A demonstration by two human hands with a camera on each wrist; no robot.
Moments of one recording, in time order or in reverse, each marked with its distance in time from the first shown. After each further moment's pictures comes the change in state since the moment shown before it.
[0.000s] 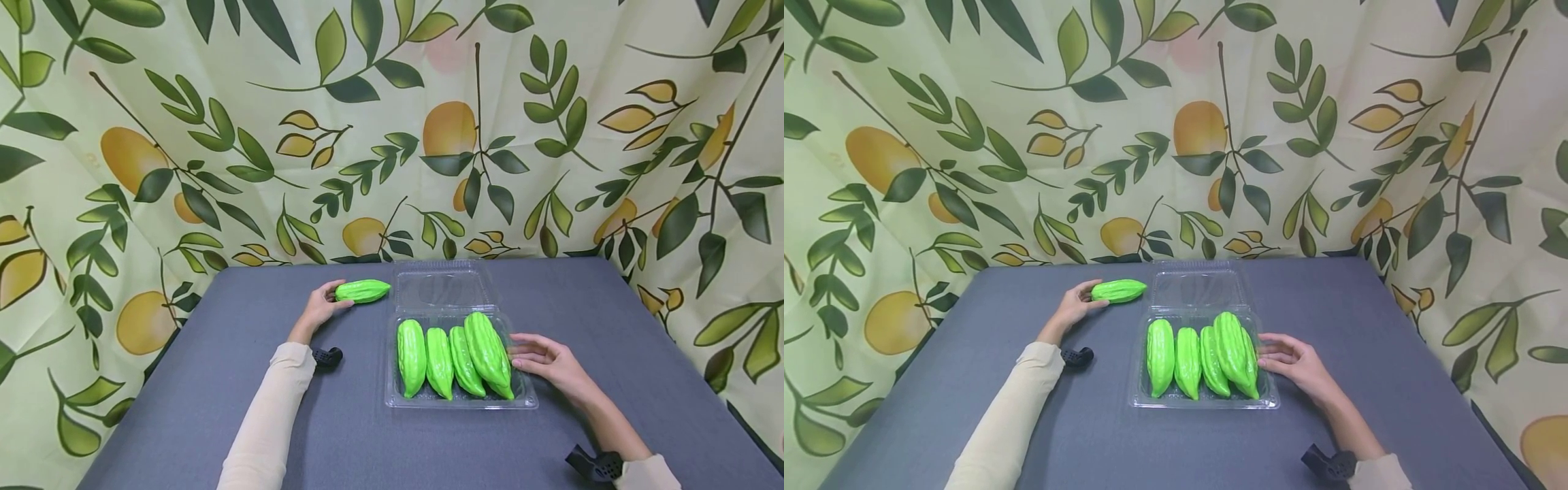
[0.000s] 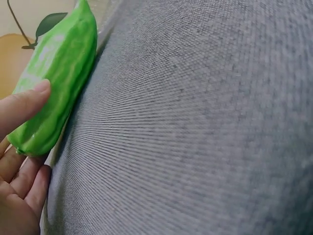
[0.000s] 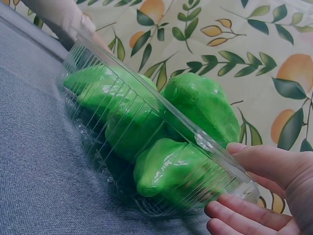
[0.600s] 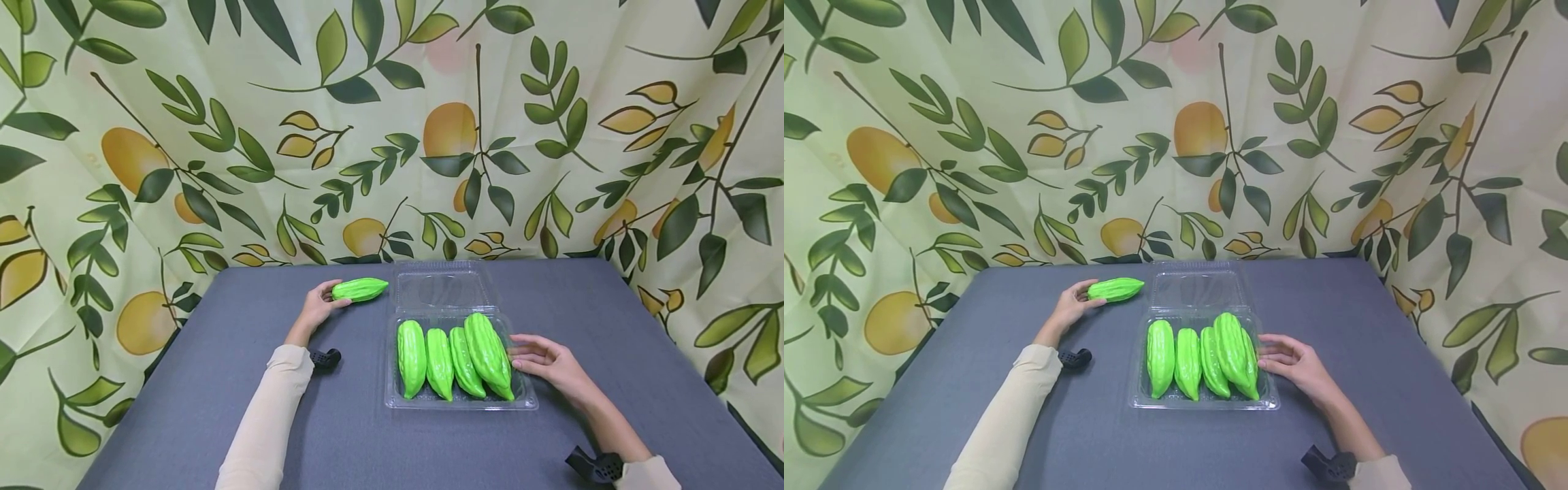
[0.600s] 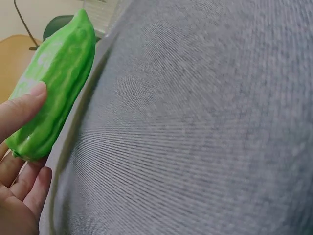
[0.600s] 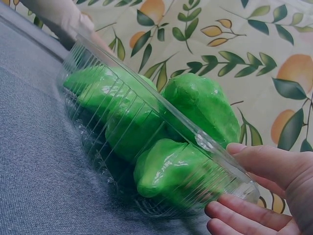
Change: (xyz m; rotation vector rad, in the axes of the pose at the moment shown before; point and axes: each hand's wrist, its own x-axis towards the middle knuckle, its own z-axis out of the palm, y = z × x) left_hand 0.000 -0.001 -0.001 -0.049 0.076 0.016; right_hand 0.000 0.002 0.000 0.010 -0.004 0.003
